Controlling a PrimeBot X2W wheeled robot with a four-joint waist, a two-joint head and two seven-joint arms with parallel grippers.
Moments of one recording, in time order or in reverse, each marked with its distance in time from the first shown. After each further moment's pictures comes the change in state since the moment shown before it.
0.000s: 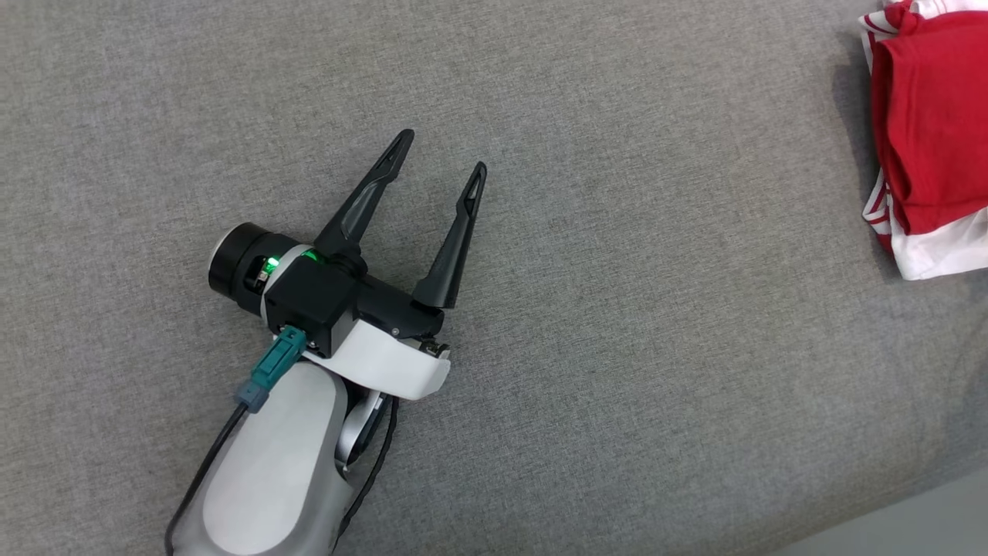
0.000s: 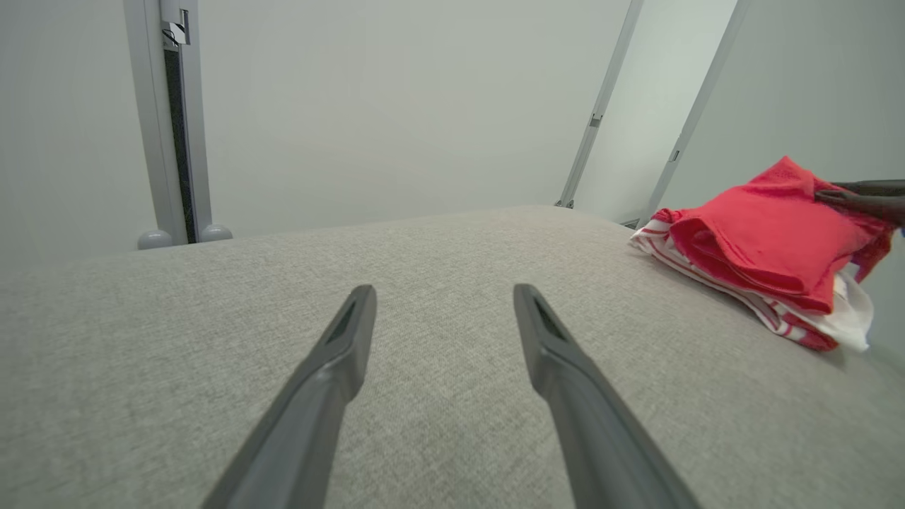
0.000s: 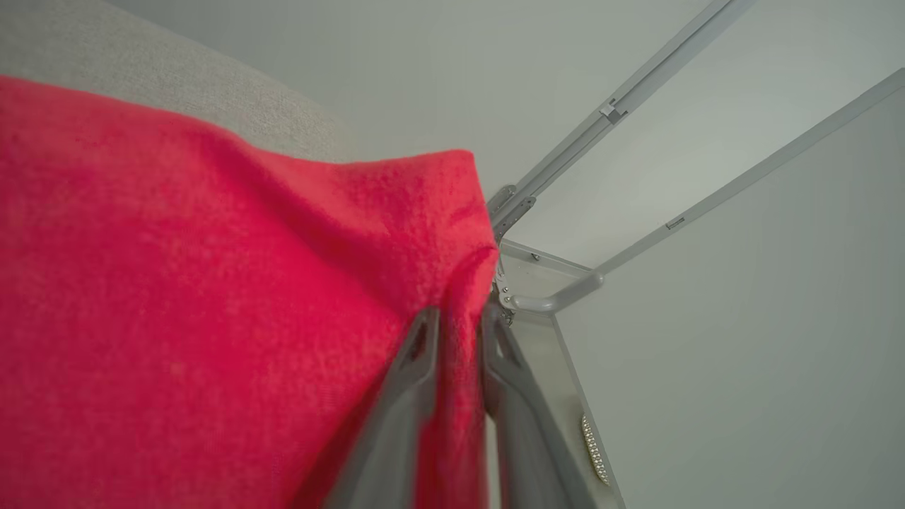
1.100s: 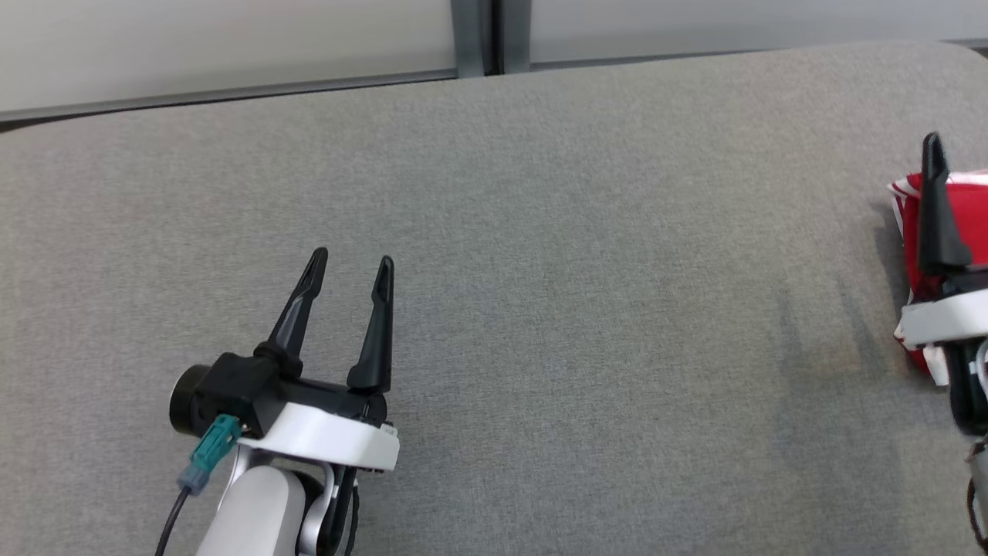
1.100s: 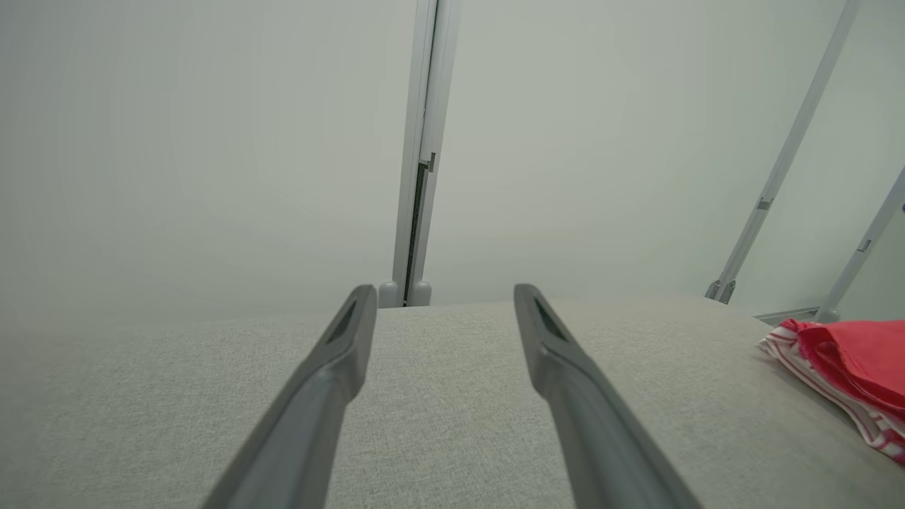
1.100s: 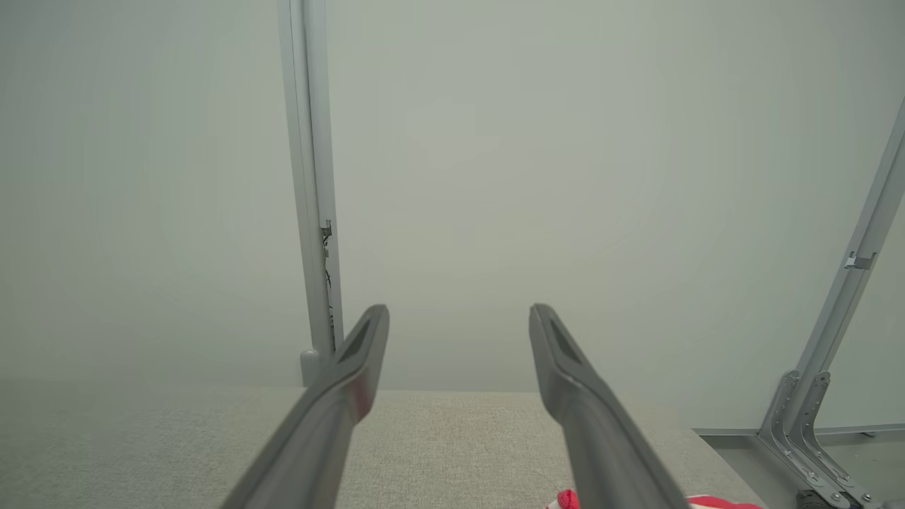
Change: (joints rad) left arm 0.230 0.006 0.085 -0.032 -0.152 0.082 0.002; right arm 0.280 0.312 -0.011 -0.487 0.209 -0.001 0.000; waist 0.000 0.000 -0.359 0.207
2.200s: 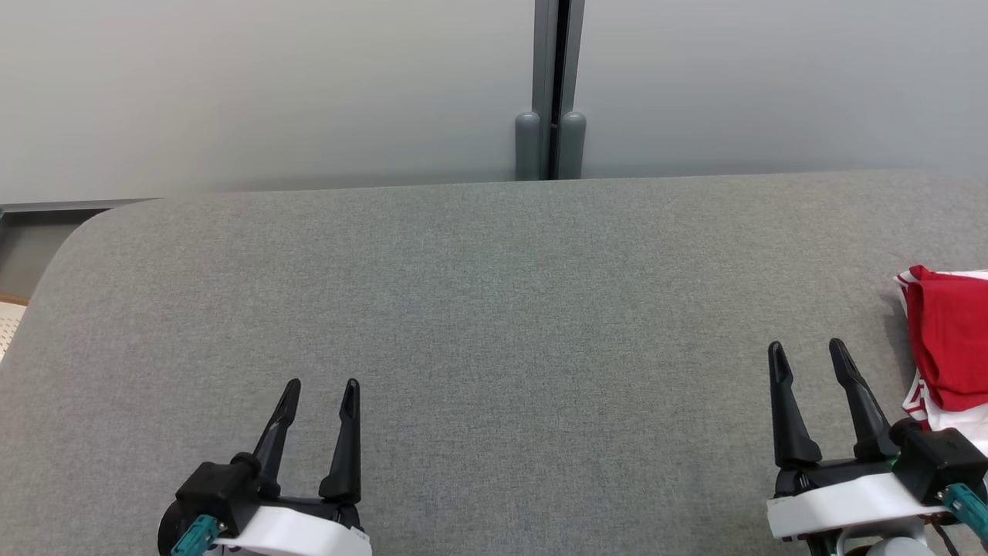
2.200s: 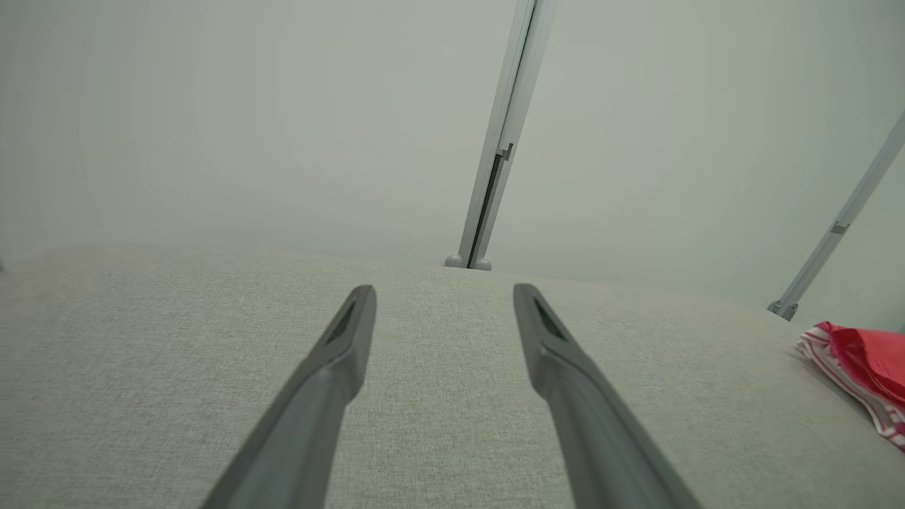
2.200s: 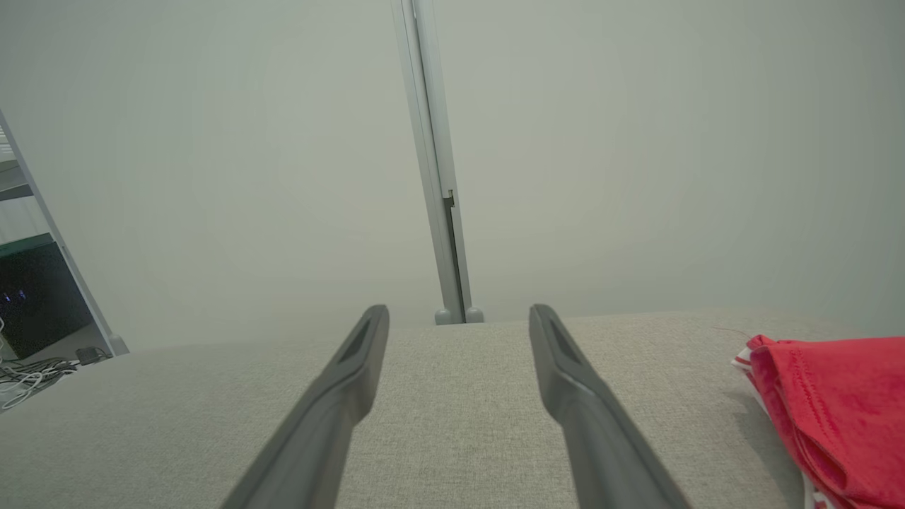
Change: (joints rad) left arm 0.235 -0.001 0.066 0.043 -0.066 -0.021 0.000; right arm 0.417 0.272 0.029 -0.178 -0.071 0.000 0.000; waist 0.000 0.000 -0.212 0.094
